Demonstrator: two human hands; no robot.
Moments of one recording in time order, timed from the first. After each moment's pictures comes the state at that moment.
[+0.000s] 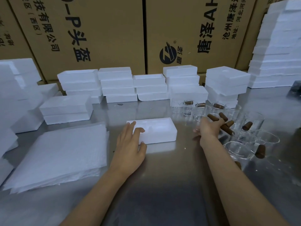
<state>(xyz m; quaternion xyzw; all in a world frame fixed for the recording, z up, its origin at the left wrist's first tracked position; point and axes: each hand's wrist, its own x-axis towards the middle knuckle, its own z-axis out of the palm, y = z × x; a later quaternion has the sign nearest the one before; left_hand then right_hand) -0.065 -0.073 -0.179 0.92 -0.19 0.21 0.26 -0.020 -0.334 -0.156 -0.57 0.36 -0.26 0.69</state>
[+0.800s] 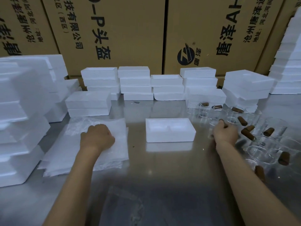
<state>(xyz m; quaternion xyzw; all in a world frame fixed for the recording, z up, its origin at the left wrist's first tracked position) -0.056 0.049 -0.120 0.98 0.11 0.04 0.15 -0.018 -0.328 -0.177 -0.72 0.35 -0.29 0.53</state>
